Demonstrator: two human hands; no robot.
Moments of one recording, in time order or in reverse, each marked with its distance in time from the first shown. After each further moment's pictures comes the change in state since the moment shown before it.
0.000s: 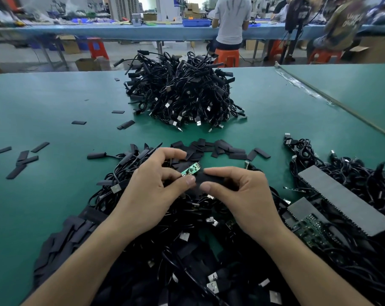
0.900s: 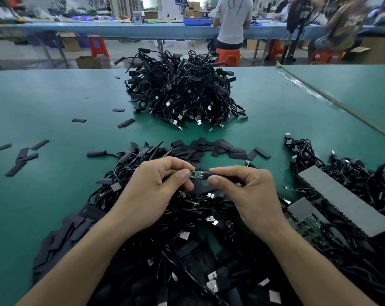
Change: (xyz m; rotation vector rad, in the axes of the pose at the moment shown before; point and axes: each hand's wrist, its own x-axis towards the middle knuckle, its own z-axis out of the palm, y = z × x) left_hand 0.002 -0.001 -0.001 -0.027 -0.027 -0.004; right_hand 0.003 0.000 -0.004 0.109 0.035 -0.001
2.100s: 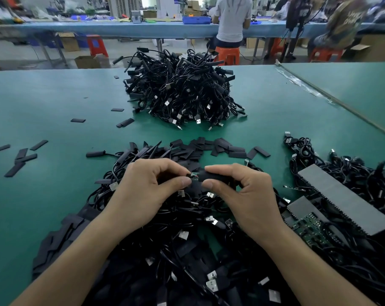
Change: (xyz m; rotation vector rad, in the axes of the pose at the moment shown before) left_hand -0.001 -0.001 -0.008 0.129 0.048 0.054; right_hand -0.003 0.004 0.000 -0.277 0.009 -0.220
